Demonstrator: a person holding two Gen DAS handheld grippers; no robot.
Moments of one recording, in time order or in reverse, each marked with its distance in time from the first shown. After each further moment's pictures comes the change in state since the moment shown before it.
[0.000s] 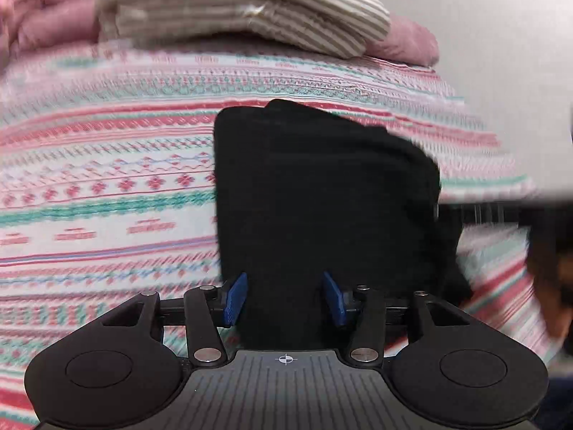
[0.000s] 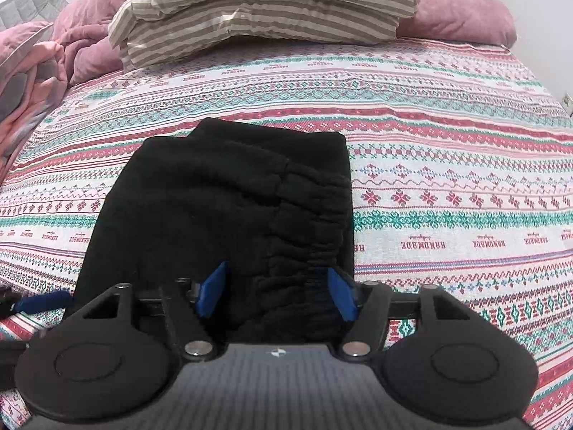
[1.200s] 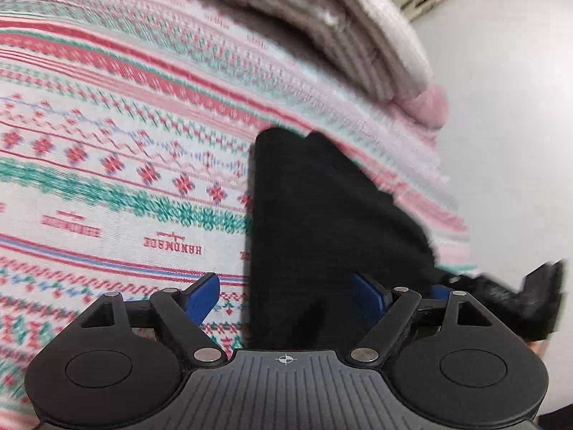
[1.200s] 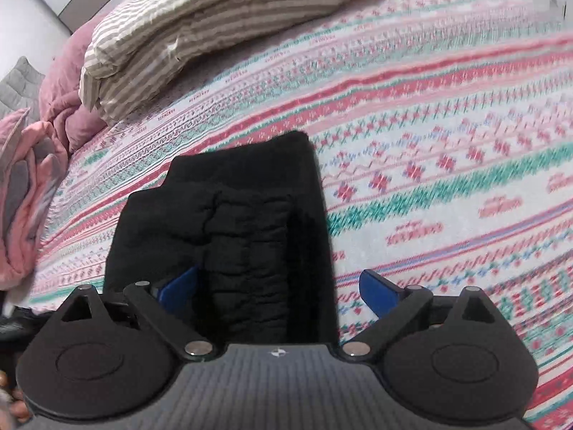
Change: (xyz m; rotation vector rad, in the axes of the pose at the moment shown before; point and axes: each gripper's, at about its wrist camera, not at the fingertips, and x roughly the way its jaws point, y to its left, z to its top) left arm 0.040 0.096 0.041 -0.405 0.079 -0.282; right arm 0.017 -0.064 0.014 0.306 0.036 0.194
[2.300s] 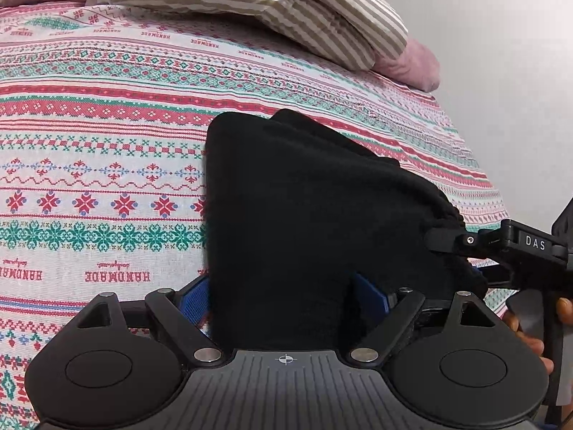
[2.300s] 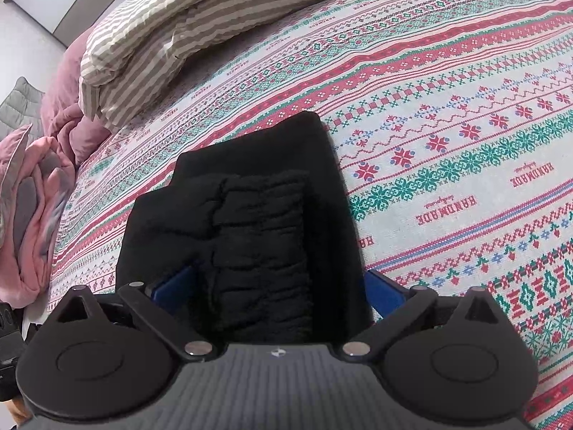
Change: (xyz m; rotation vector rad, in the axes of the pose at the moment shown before) left arm 0.041 -0.041 -0.011 0.225 -0.033 0.092; right arm 0.018 0.000 -0.001 0.053 0.009 0.045
